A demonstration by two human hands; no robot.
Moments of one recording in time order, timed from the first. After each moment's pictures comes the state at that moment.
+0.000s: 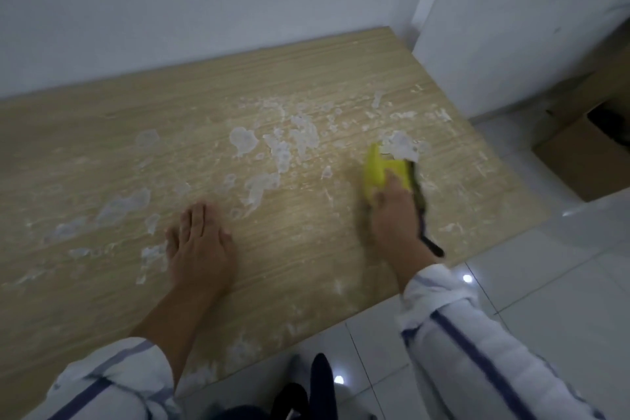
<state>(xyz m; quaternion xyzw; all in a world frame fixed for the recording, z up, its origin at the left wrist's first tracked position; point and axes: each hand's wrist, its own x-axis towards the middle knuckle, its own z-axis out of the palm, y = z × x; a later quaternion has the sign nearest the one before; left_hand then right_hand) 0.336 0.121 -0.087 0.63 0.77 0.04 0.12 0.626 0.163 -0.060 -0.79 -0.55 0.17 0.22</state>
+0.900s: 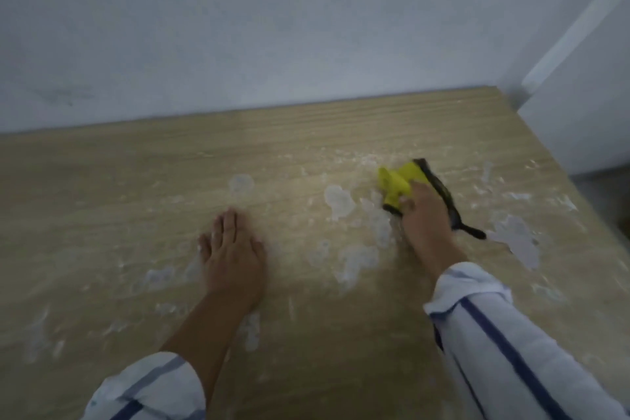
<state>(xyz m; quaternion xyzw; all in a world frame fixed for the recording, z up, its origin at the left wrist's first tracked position) 0.244 0.213 -0.085 0.55 0.82 0.08 0.12 0.527 0.323 -0.069 -0.72 -0.66 0.14 0.17</state>
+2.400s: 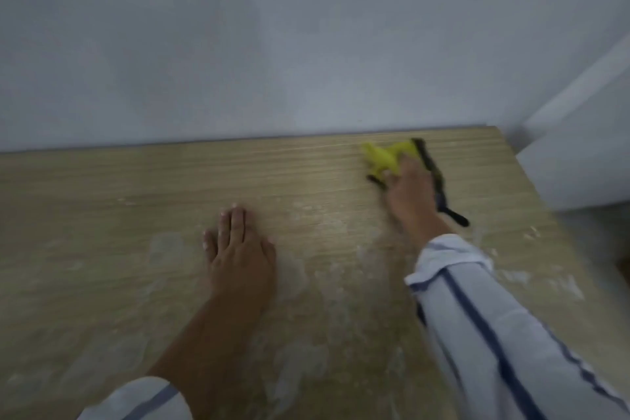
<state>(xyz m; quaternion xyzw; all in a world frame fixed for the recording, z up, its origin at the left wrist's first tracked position) 0.329 0.345 -0.090 0.56 0.82 0.10 0.11 0.564 0.509 -0.081 -0.69 -0.70 0.07 0.17</state>
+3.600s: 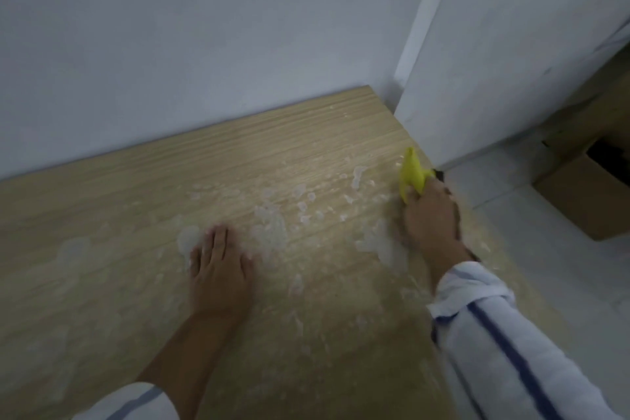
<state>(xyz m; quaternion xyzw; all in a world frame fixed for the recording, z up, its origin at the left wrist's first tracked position) 0.431 0.278 -0.086 0.66 0.74 0.07 0.12 0.741 0.341 -0.046 -0.84 -0.46 0.11 0.25</state>
